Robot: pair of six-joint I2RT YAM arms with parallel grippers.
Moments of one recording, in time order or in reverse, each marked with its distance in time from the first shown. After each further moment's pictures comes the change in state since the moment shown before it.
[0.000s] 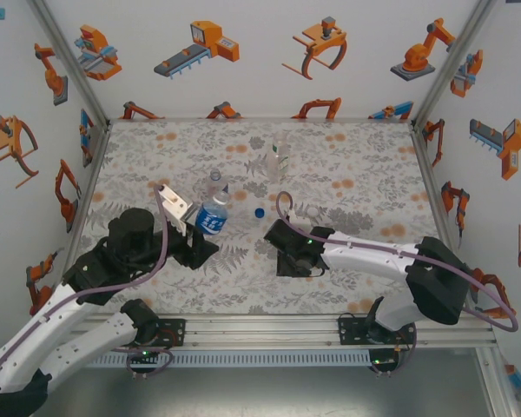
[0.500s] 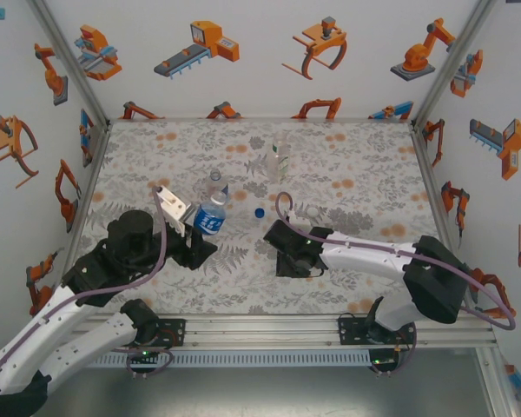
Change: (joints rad) left arm 0.000 -0.016 -0.012 -0.002 -0.021 -0.003; right arm 0.000 0.014 -0.003 0.012 -0.004 0.011
